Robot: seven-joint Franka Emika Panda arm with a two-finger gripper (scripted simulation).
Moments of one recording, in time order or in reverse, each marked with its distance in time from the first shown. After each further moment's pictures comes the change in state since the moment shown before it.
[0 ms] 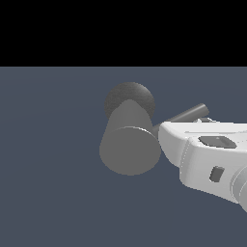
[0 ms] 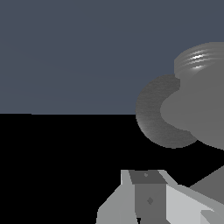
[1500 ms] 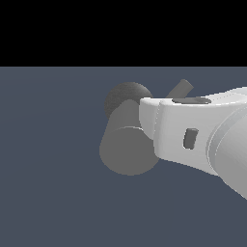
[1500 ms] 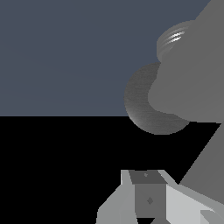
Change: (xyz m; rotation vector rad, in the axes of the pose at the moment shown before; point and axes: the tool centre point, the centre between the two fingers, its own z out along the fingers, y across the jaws) arm -0.043 0.037 -0.004 0.014 0.022 0.003
